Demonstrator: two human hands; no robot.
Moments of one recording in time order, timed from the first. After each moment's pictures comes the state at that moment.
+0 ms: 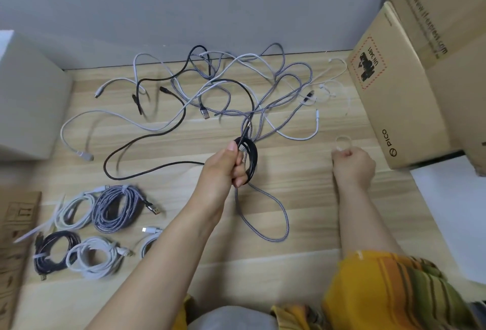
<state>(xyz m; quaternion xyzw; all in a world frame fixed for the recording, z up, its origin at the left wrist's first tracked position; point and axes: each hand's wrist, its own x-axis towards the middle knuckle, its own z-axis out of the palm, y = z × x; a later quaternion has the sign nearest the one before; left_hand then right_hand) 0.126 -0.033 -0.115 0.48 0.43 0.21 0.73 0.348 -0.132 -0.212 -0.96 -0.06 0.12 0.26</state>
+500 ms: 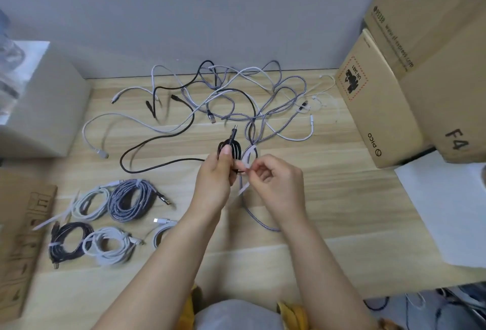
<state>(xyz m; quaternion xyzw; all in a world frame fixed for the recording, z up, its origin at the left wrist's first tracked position) 0.090 -0.056 -0.094 0.55 0.47 0.27 0.63 0.181 -0.121 -0.133 -0.77 -0.40 0.14 0.47</state>
